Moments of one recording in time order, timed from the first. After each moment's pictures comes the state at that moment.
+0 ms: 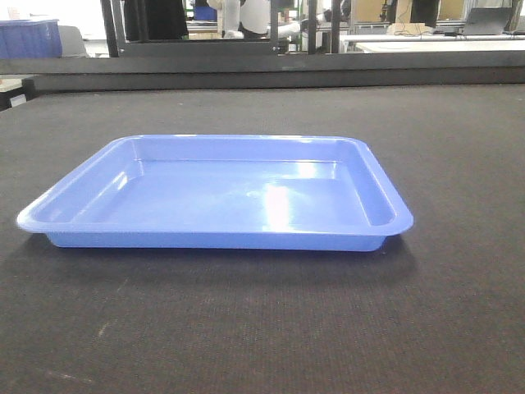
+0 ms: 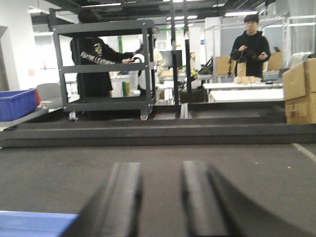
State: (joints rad) left arm -0.07 0.20 -0.52 -0.03 0.34 -0.12; right arm 0.06 0.17 -0.53 0.00 0.23 0.12
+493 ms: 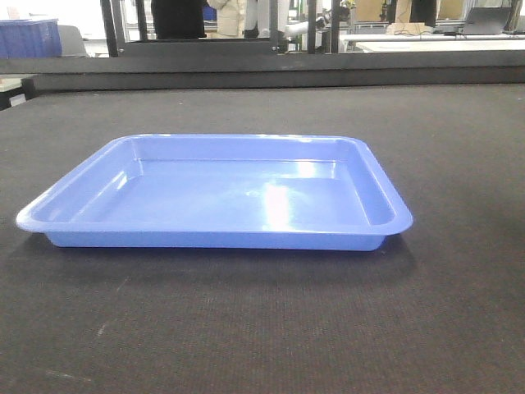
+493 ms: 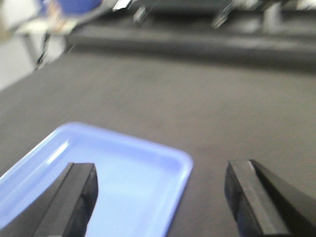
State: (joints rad) left arm -0.29 0.73 -0.83 -0.38 0.55 0.31; right arm 0.42 0.81 -0.89 0.00 0.38 0.12
